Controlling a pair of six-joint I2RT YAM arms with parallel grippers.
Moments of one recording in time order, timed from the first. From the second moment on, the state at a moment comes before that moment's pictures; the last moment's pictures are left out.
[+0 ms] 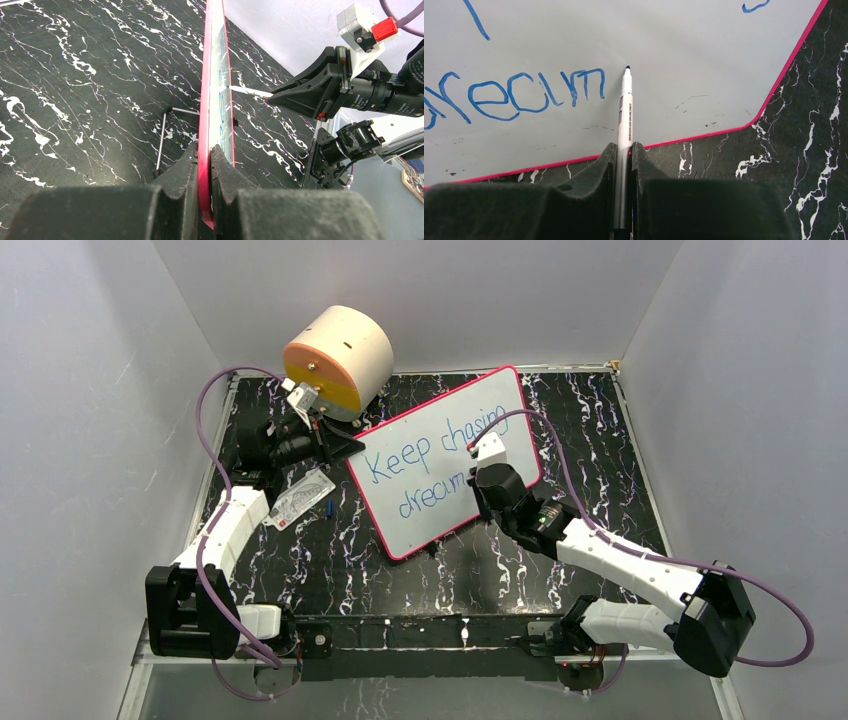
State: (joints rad) left arm -0.07 1.26 0.85 0.19 0.99 -0.27; right arm 0.88 1.13 0.80 -0.28 0.50 0.17
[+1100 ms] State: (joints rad) left arm -0.07 1.26 0.85 0.18 0.99 -0.27; right arm 0.88 1.11 0.80 -0.29 0.41 0.17
